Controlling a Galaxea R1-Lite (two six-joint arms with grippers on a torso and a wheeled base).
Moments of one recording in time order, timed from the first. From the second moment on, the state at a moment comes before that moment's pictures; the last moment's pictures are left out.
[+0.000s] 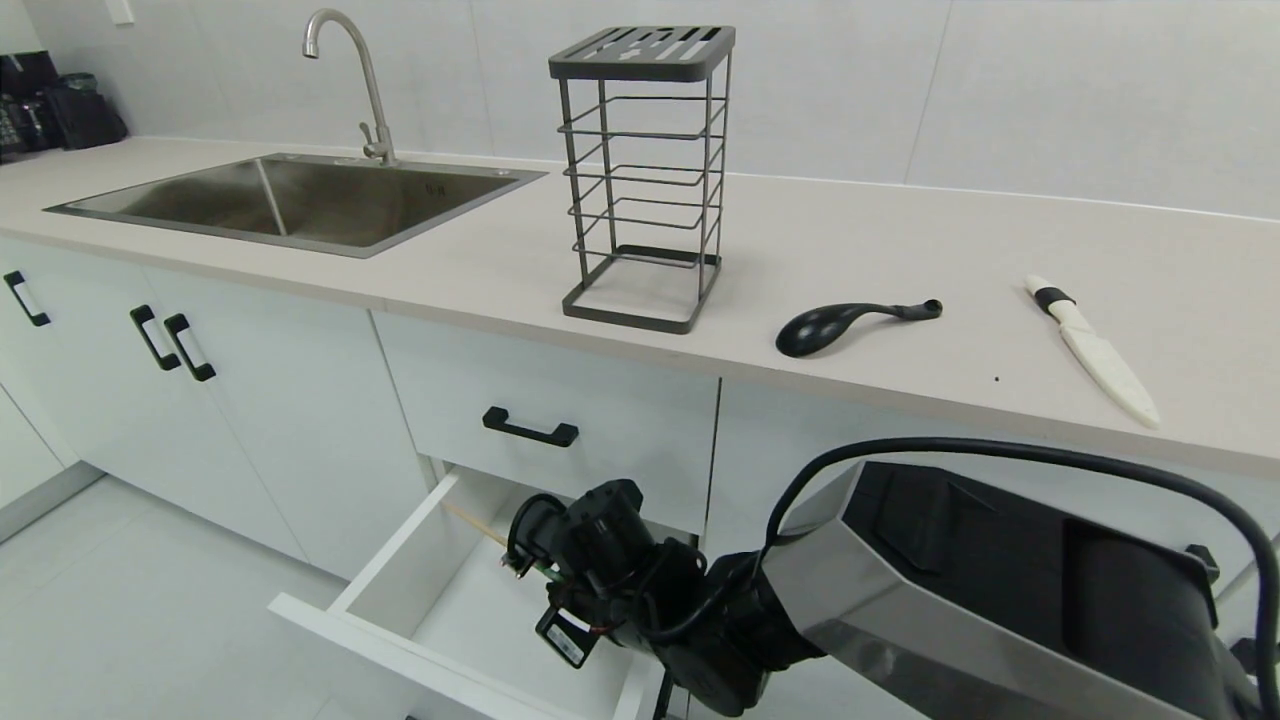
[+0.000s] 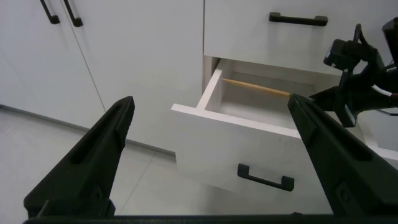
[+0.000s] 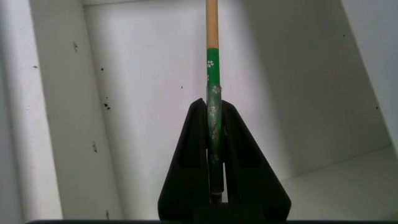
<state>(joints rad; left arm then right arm) 0.00 0.00 0.00 0.00 -0.03 0.01 0.96 2.52 -1.36 -0.46 -0.09 -0.16</state>
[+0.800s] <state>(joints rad) 0.00 0.00 0.00 0.00 -0.03 0.01 0.95 2.61 -1.39 -0.45 -0.09 -0.17</state>
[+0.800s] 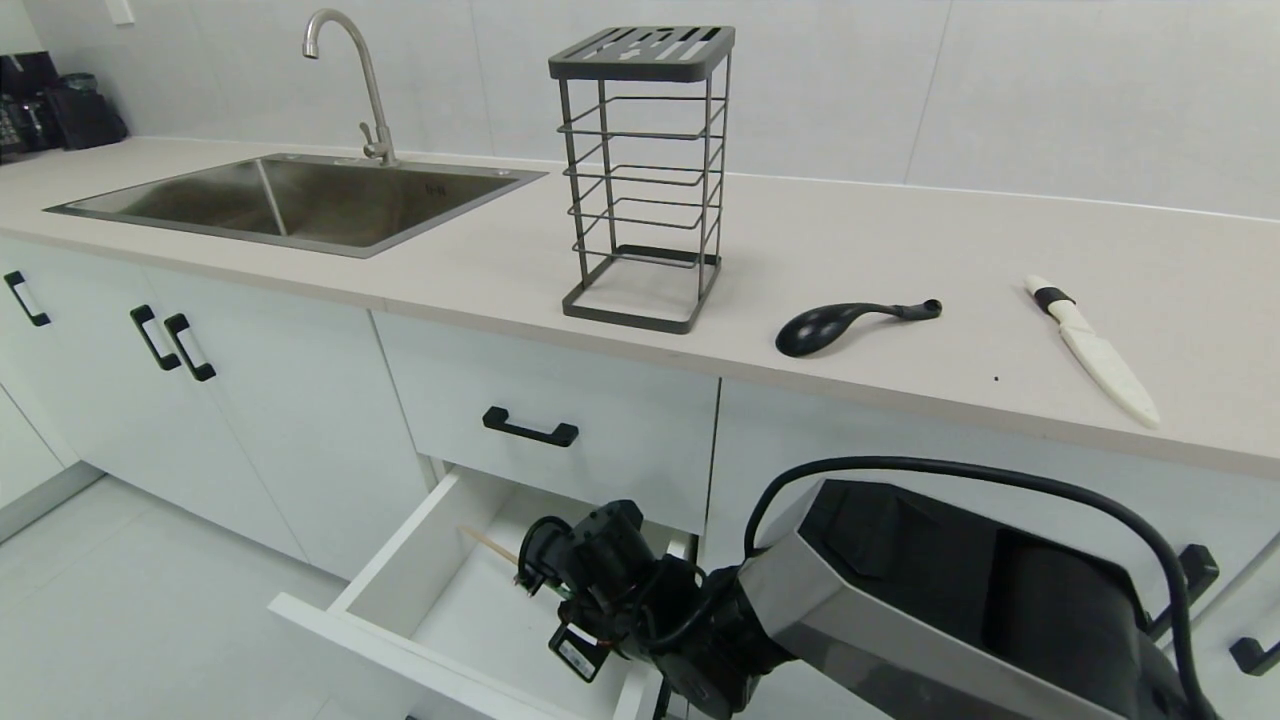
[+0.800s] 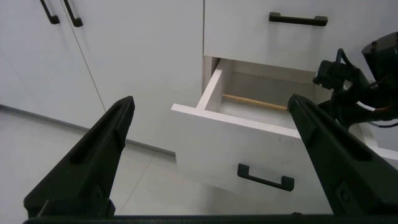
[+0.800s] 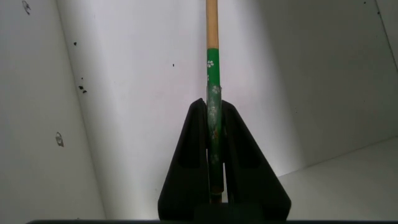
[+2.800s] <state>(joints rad) 0.00 0.00 0.00 0.00 -0.03 0.01 1.07 2.21 -0.59 -1.24 -0.19 -0.20</state>
